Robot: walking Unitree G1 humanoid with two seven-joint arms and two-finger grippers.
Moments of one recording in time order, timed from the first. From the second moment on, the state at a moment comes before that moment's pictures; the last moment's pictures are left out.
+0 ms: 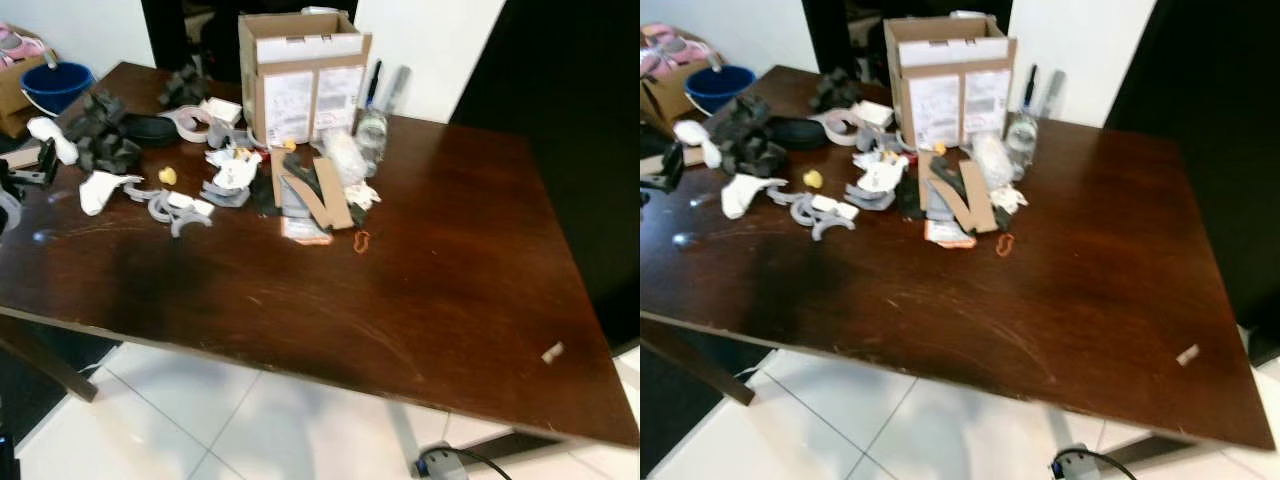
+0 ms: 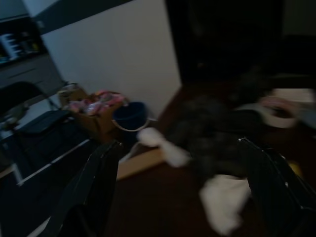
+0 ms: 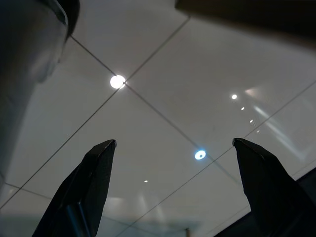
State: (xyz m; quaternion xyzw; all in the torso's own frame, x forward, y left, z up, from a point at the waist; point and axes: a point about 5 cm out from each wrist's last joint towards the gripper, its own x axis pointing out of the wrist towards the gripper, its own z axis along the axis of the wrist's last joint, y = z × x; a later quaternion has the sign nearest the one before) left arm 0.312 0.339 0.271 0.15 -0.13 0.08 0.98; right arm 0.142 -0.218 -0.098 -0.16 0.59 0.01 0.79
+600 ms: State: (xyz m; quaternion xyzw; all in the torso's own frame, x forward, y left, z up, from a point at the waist) left arm 0.314 0.330 0.266 0.14 -0.11 0.03 0.98; right arm 0.131 -0.209 -0.104 -0.16 0.61 0.04 0.78
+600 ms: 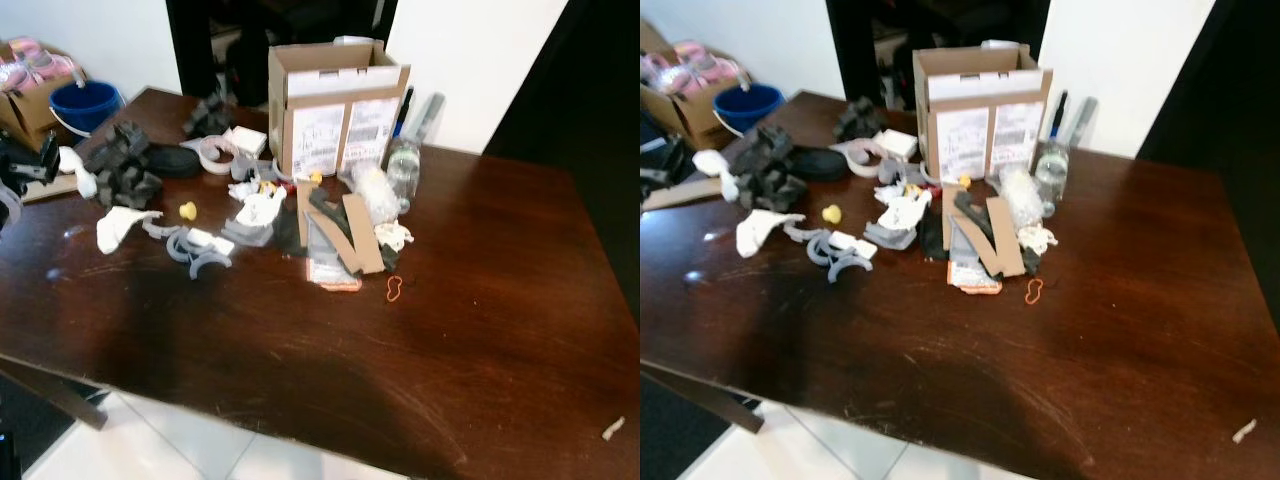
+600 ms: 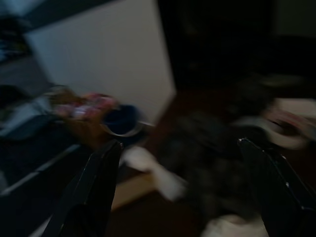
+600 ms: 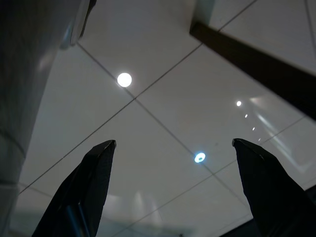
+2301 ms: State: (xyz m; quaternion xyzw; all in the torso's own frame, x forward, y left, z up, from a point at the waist) left arm 0.341 0.232 0.178 0.18 0.10 -0.35 0.91; right arm 0.090 -0.266 -0.100 -0.26 0.65 0.08 0.71
